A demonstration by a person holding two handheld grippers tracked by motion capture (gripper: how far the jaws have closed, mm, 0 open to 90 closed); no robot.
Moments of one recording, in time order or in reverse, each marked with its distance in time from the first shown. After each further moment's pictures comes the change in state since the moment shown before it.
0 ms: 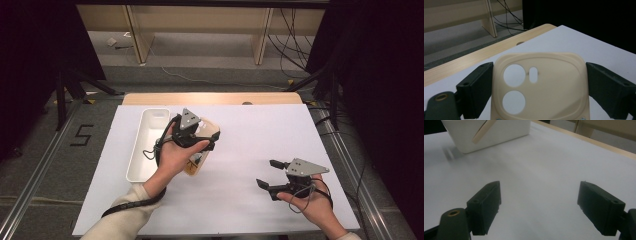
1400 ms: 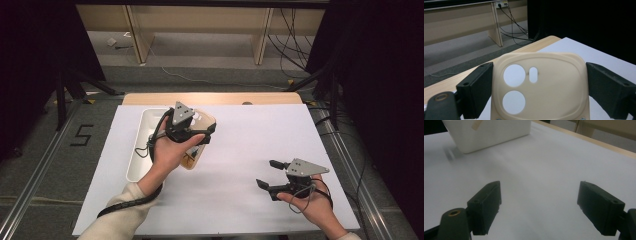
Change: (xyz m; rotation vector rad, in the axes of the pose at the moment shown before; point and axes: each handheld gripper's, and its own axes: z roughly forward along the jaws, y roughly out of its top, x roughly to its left) left arm 0.006 0.018 -0.018 -0.070 0.034 0.007; right arm 0.000 -0.001 0.000 0.001 0.006 0.004
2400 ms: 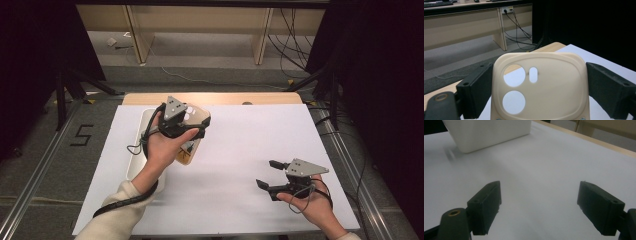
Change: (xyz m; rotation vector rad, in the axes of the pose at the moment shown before) left arm 0.012 0.012 -0.012 -0.038 0.029 -0.016; right arm 0.000 0.000 0.000 0.001 0.000 0.002
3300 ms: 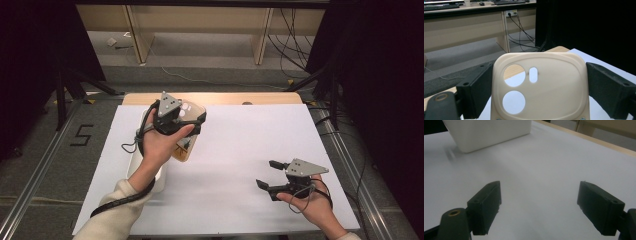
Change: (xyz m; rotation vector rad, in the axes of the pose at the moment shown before) left arm 0.009 0.006 -0.006 -0.023 0.022 -0.013; right arm 0.000 0.000 0.000 0.003 0.001 0.000
